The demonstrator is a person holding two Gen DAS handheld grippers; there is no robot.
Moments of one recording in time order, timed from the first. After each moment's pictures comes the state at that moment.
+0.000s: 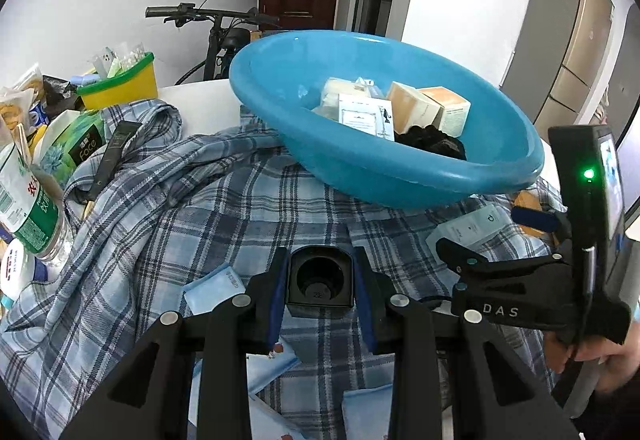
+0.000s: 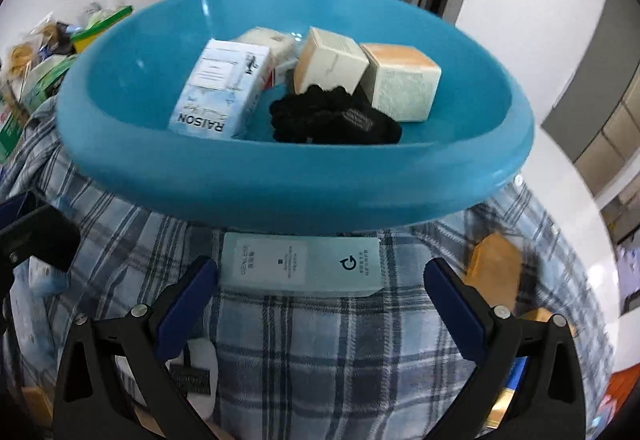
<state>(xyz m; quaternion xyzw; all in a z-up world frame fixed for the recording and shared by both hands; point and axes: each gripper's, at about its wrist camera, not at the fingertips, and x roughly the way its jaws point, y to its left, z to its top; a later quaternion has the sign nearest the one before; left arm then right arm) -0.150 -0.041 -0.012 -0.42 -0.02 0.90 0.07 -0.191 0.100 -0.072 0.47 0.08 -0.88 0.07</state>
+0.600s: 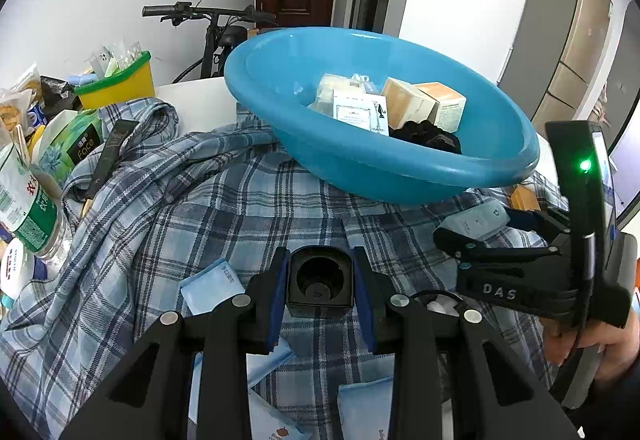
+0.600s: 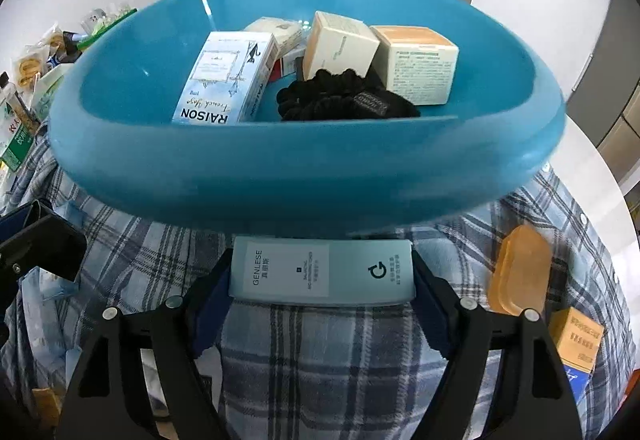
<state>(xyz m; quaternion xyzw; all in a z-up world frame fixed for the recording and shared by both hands) -0.146 -0.037 -0.010 -0.42 -0.02 0.90 0.08 -0.190 0.107 -0.075 0.48 0.06 -0.87 0.10</state>
